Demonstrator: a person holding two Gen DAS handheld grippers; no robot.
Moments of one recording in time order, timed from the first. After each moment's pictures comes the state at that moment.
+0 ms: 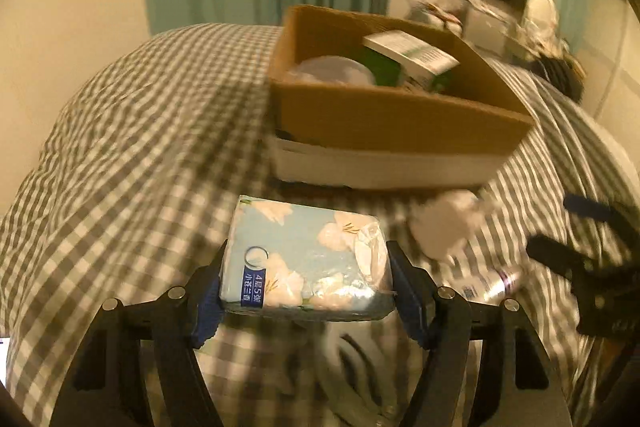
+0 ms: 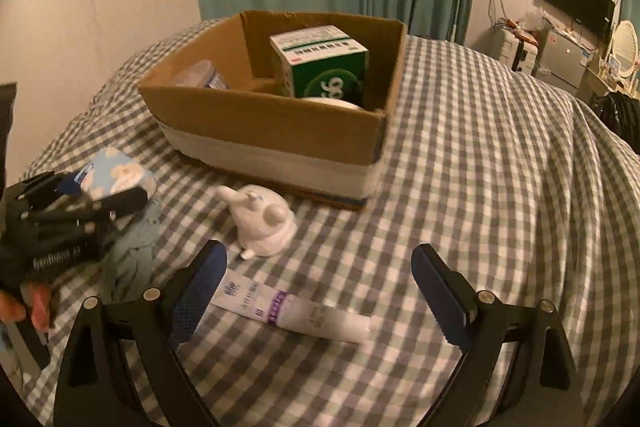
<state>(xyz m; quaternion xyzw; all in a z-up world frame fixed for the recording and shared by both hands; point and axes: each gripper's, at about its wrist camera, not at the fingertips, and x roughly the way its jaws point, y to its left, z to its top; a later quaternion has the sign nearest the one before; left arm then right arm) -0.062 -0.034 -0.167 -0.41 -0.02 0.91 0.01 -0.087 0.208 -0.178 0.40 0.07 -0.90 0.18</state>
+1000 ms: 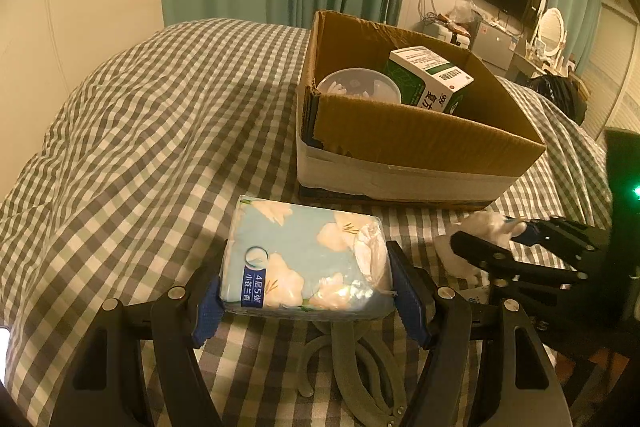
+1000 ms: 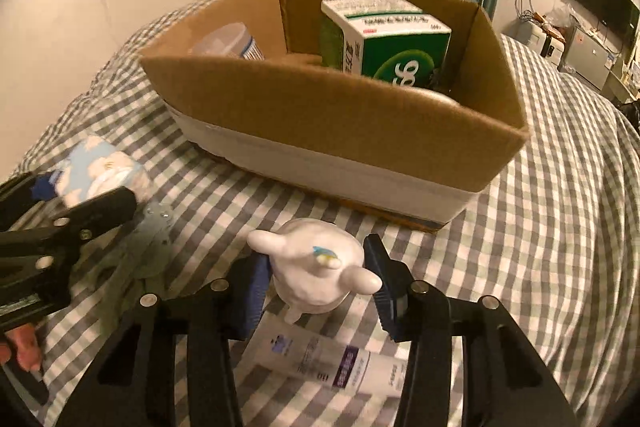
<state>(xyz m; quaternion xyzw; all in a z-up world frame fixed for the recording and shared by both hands) -0.064 -0.048 -0.165 -0.41 -0.04 0.91 0.01 -0.118 0.148 -0.203 0.43 0.09 -0.87 0.20</state>
